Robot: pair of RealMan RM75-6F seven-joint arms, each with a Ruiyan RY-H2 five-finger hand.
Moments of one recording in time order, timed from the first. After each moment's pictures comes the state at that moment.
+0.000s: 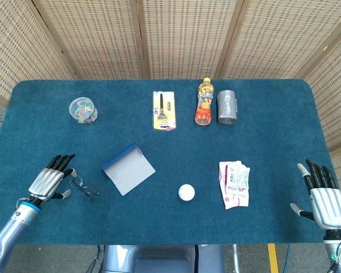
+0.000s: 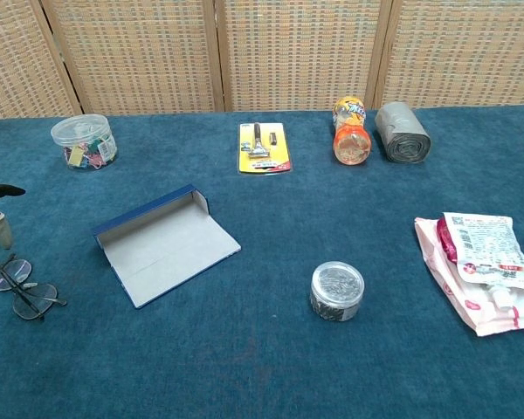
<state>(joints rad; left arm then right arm) -0.37 -1.41 0.03 -1.15 1.59 1.12 -0.15 0.08 -1.13 0.06 -1.60 -1.51 1.47 -0.09</state>
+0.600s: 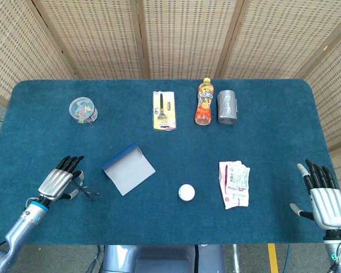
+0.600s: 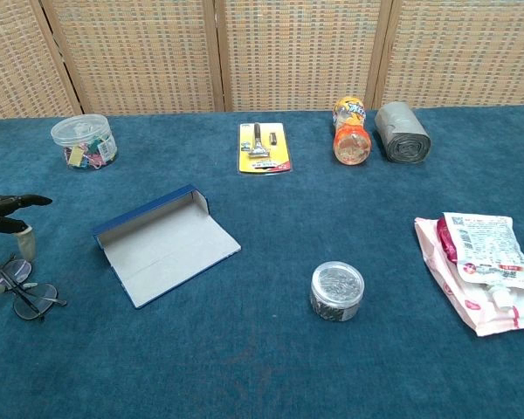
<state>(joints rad) -0.40 -1.49 0.05 -1.09 1.60 1.11 -0.13 0.08 -1.13 0.06 -1.61 -1.50 1.47 -0.09</state>
